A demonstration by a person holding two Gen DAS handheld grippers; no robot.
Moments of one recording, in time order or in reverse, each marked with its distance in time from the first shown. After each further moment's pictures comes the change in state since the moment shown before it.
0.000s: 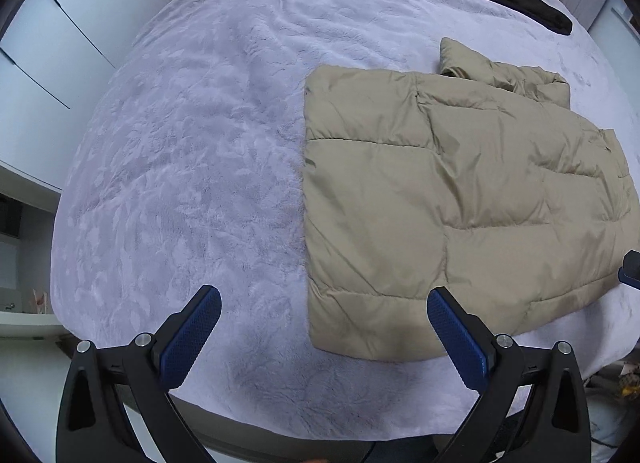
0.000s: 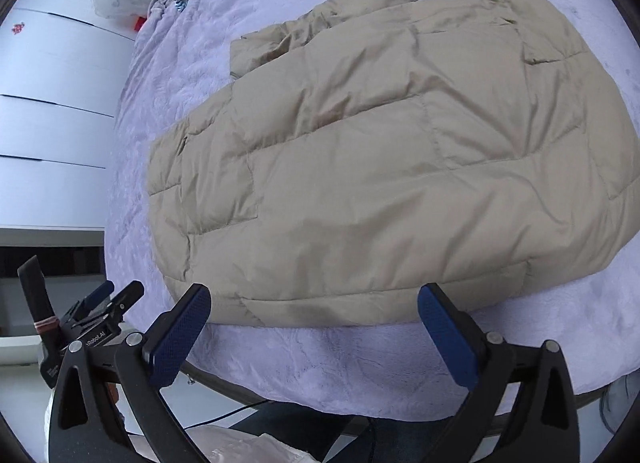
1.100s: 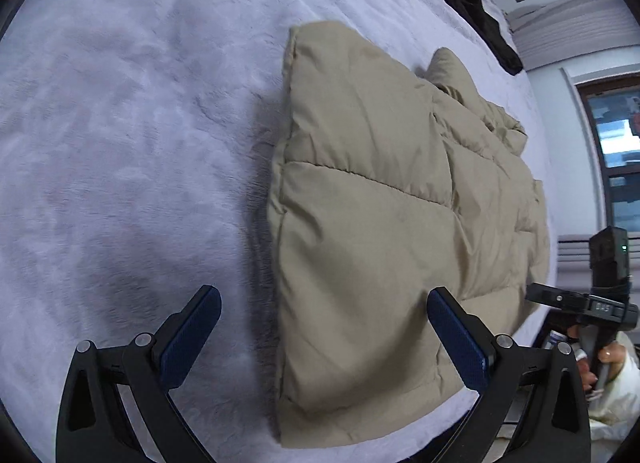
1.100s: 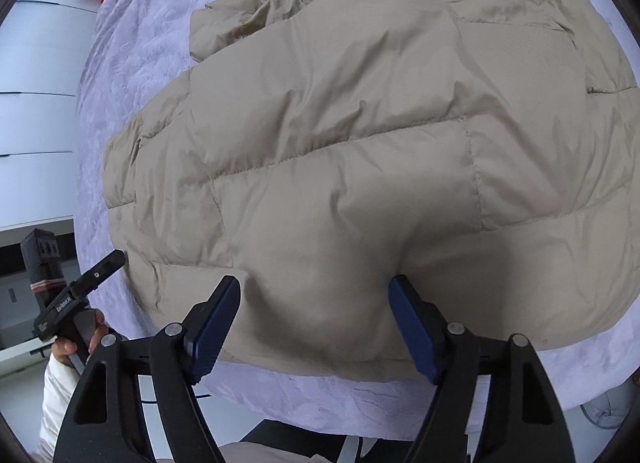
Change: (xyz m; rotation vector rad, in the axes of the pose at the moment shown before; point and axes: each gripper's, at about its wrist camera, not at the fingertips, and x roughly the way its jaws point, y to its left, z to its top) left arm 0.120 0.053 0.055 -0.113 0.167 -0.619; right arm 0.050 -0.001 0.051 0.007 0.157 -0.086
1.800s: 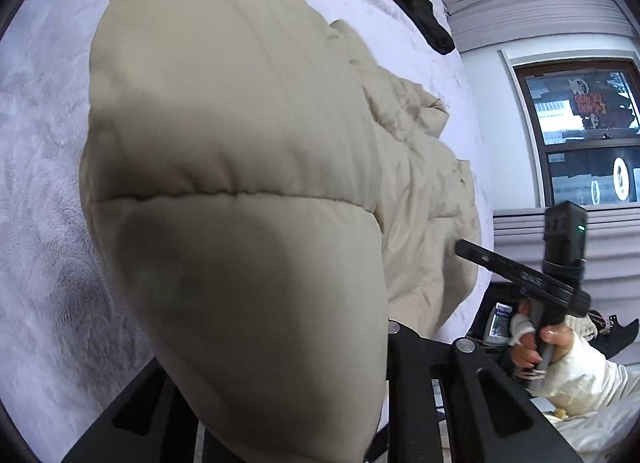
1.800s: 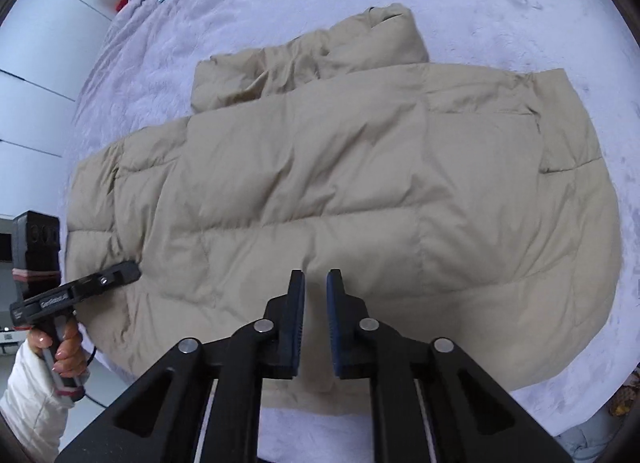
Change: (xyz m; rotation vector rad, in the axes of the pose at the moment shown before) left arm 0.010 -0.069 0.010 0.084 0.035 -0.208; right arm -0.031 -0.004 0.014 -0.076 -0.232 -0.098
